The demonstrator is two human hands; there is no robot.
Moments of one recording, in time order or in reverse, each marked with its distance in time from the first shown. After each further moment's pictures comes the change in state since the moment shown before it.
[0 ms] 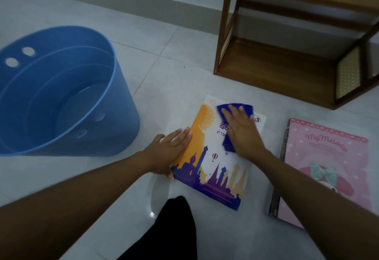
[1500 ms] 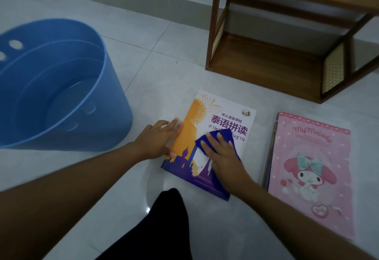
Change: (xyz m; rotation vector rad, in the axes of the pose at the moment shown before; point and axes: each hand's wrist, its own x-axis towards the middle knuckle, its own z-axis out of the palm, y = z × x) left_hand 0.004 -0.004 -0.012 -0.080 0.046 -0.110; right_hand -0.085 -0.025 0.032 0.176 -0.104 -0.178
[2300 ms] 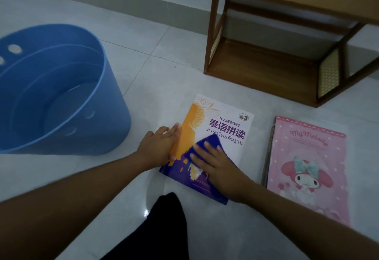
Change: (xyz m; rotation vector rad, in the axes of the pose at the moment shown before) left_hand 0.000 0.014 0.008 0.067 0.090 -0.063; right_hand -0.004 0.009 -0.001 -0.089 -0.093 -0.335
